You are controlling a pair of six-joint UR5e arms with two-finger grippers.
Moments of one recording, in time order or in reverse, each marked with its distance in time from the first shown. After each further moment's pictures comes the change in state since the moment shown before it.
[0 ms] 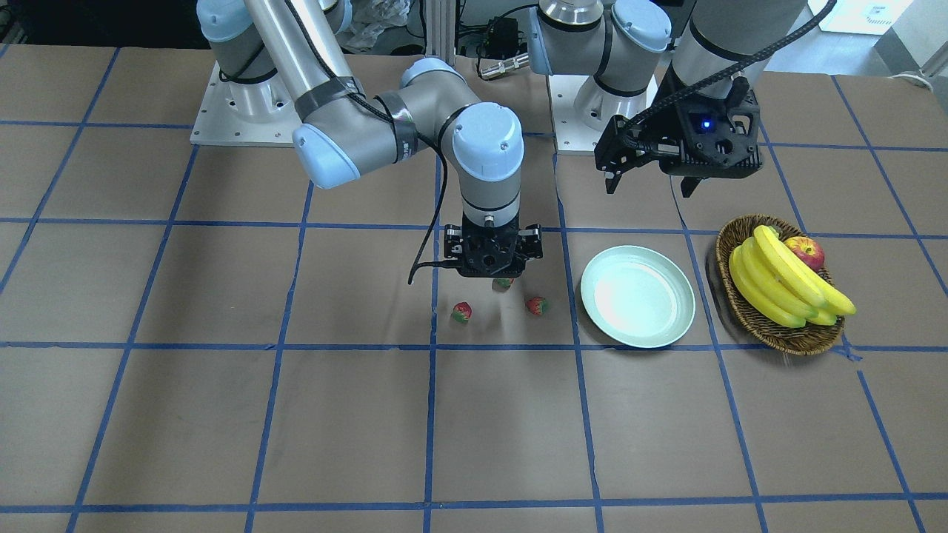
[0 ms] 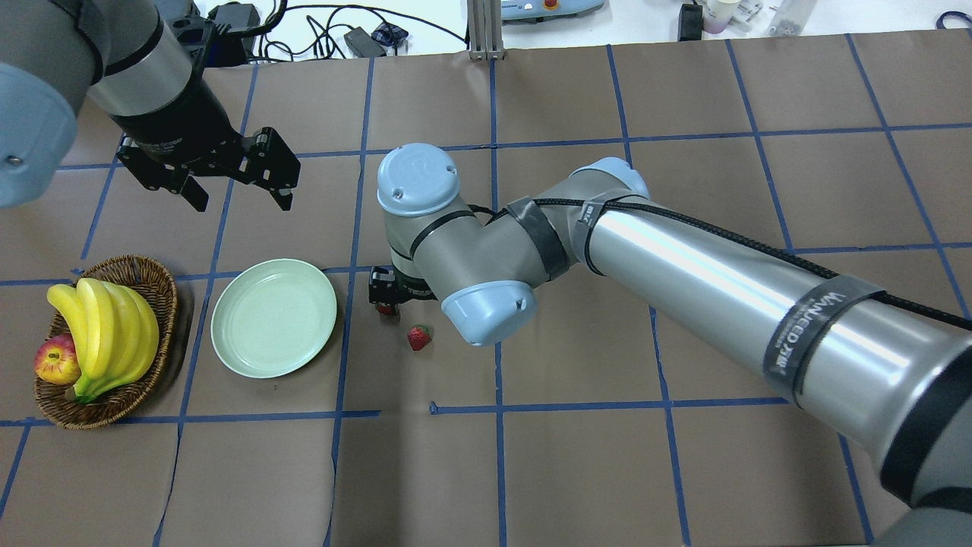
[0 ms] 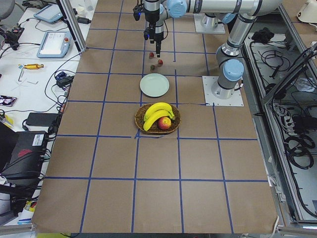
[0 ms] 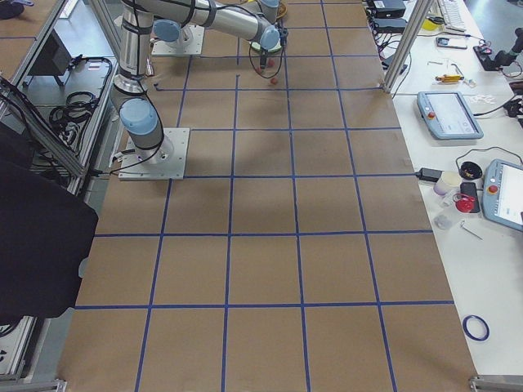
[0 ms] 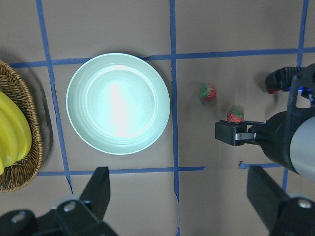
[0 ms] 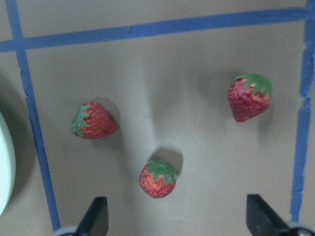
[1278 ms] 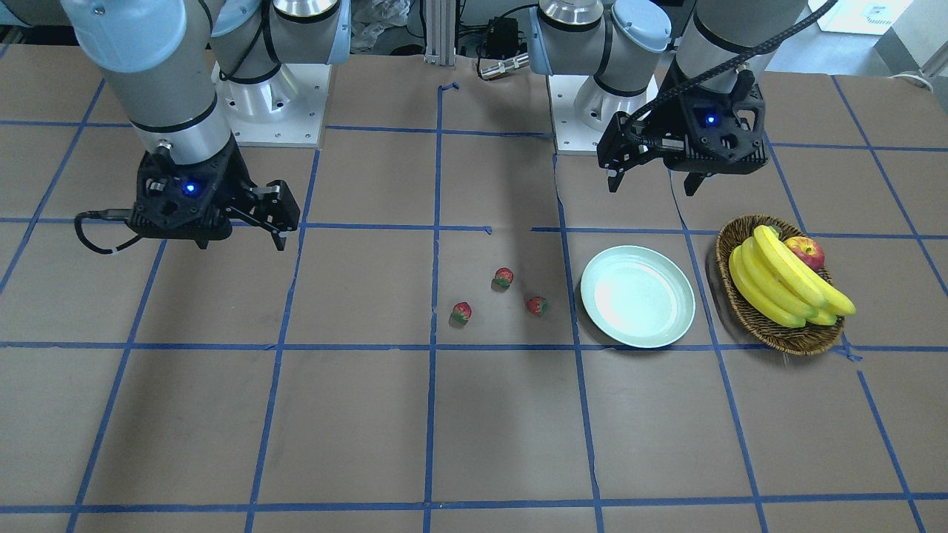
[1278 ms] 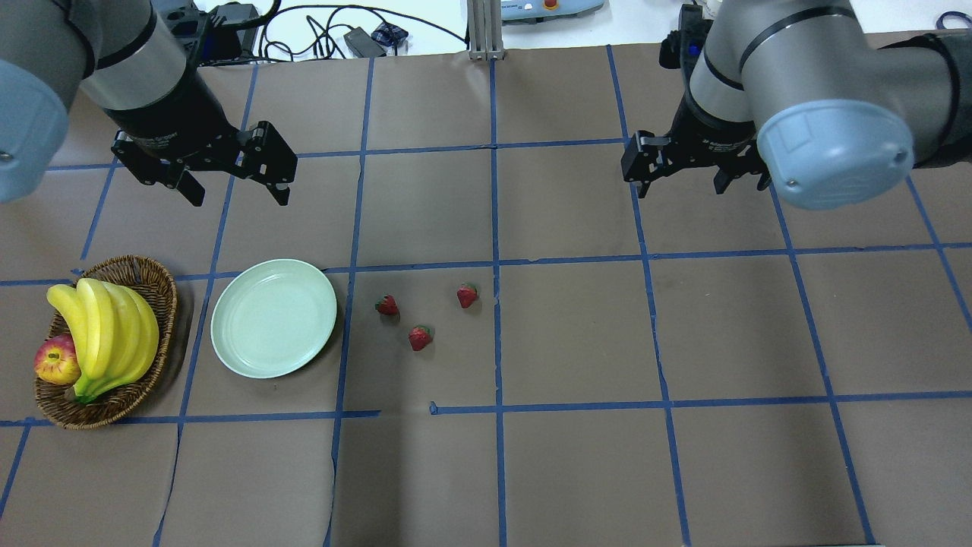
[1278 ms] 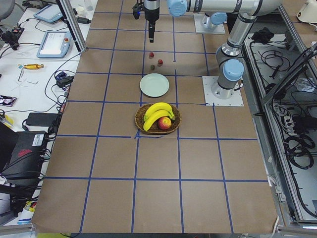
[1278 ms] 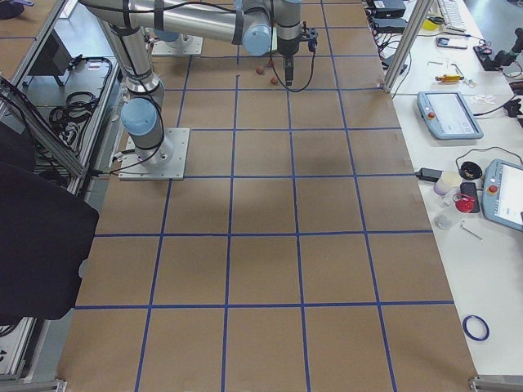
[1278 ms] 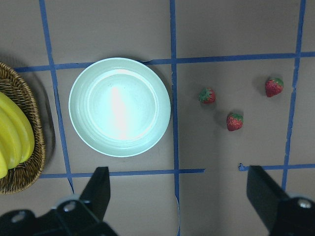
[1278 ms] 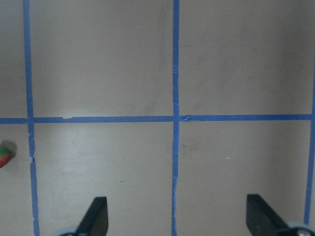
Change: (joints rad) left arm 0.002 0.002 0.009 0.000 0.000 0.002; right arm -0.519 -0.373 0.012 0.352 -0.135 -0.584
